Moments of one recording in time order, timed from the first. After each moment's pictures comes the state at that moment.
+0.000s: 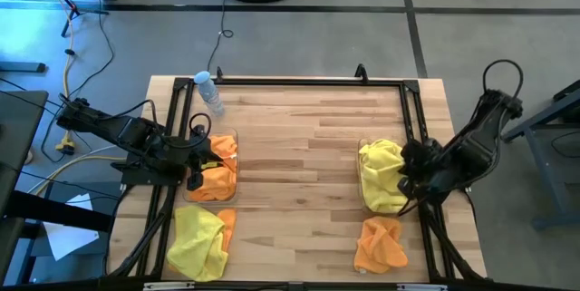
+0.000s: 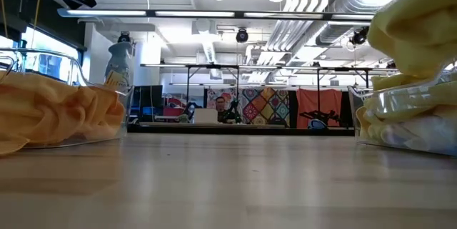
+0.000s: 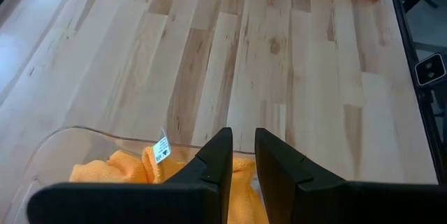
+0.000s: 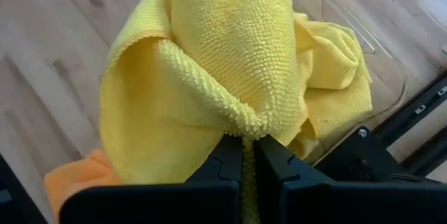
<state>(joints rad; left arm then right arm) -0.37 0.77 0.85 -0.87 -0.30 -0.42 0.80 1.02 1.15 -1.56 0.40 1.46</state>
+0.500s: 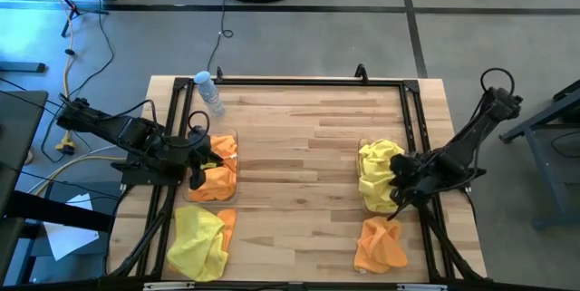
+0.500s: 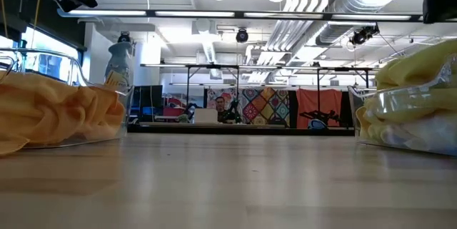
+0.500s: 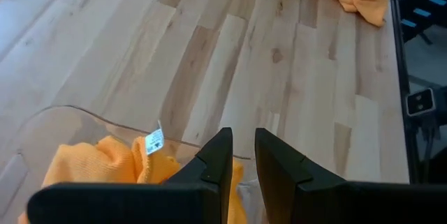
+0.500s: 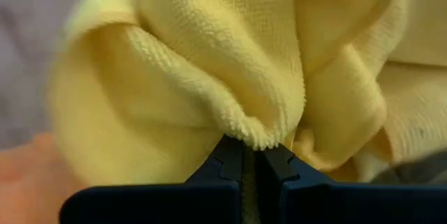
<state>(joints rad) -0.37 0.77 0.85 -0.86 -0.32 -0.57 0.77 0.87 0.64 -1.11 0.33 1.34</state>
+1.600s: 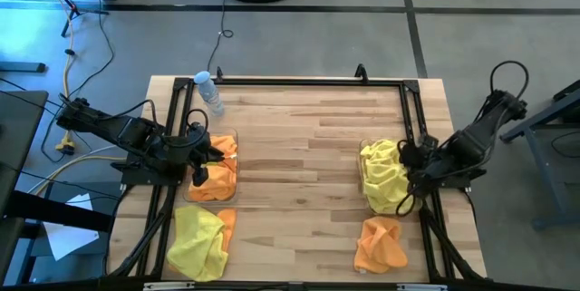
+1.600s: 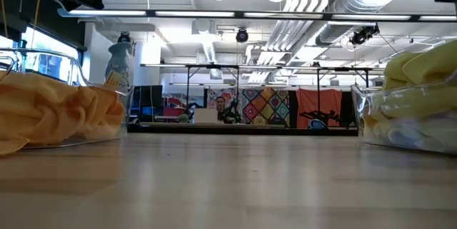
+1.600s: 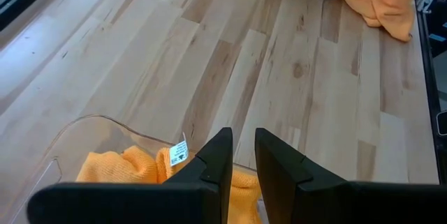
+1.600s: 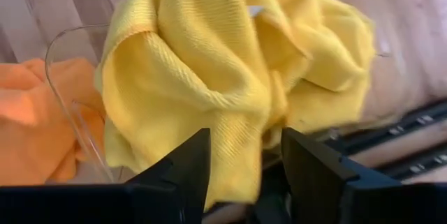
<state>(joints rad) -0.37 0.77 0.85 -0.86 -0.41 -0.57 0.68 0.91 1.02 -1.54 0.23 1.01</state>
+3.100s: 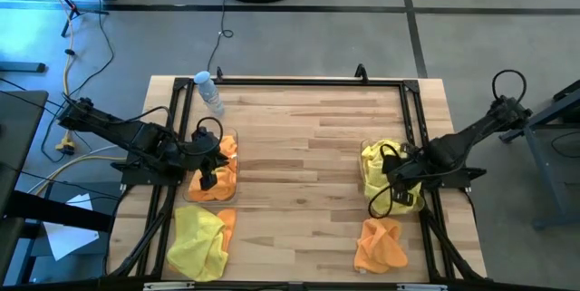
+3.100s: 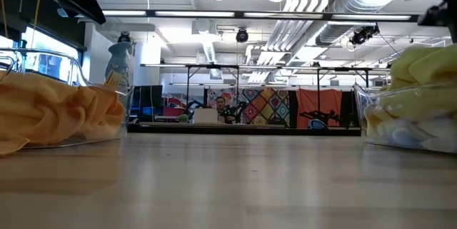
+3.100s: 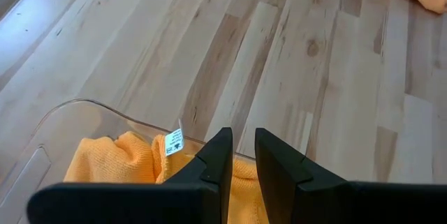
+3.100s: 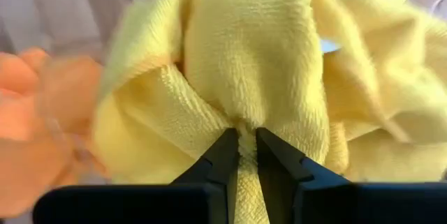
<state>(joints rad) -0.37 0.88 0.85 -0.86 -0.40 -0.60 0.52 1.00 0.88 -1.28 0.11 0.78</state>
